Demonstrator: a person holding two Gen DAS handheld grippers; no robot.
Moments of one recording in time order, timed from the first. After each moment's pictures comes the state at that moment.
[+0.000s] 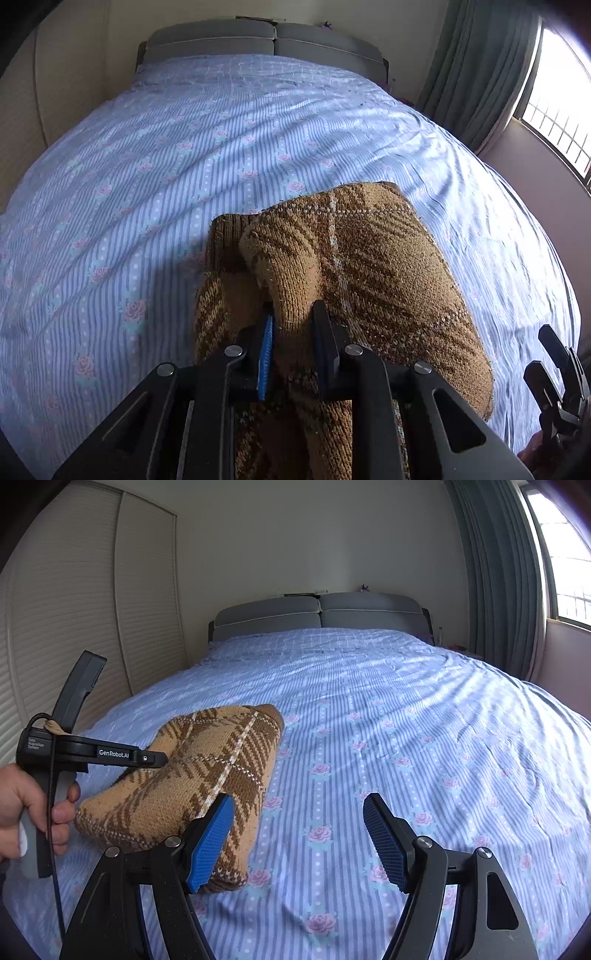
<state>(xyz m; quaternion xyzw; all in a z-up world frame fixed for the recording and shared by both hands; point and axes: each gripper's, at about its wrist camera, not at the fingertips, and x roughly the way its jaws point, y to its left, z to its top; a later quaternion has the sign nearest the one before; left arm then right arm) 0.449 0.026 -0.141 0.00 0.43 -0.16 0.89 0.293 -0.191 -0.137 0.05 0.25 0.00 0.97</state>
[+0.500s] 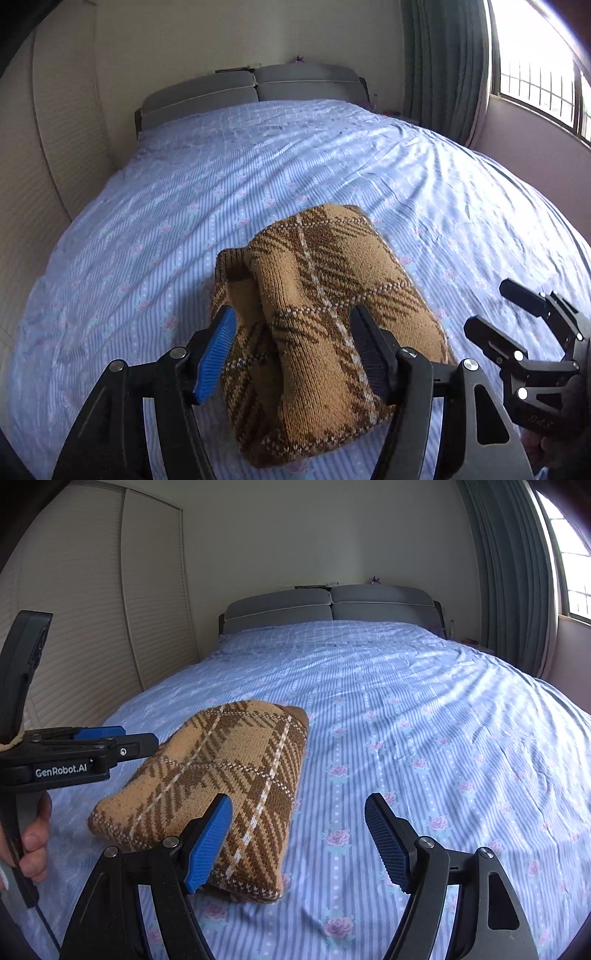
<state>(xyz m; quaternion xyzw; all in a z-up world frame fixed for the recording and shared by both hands) 0.364 -0.006 -0.100 0.11 0.35 -0.13 0.92 0.296 -0.177 -0.126 0.05 0.27 0.02 0.96</state>
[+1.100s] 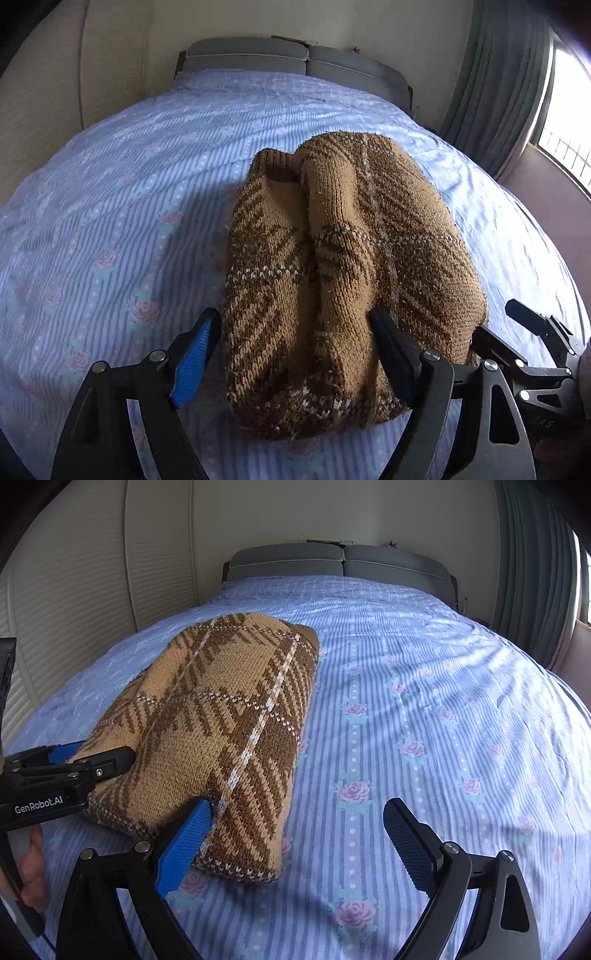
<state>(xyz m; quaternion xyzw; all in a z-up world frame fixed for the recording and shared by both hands) 0.365 0.043 -0.173 -0.05 0.39 -0.10 0.92 0.327 -0.163 -0.176 0.01 0.35 0.03 0.94</state>
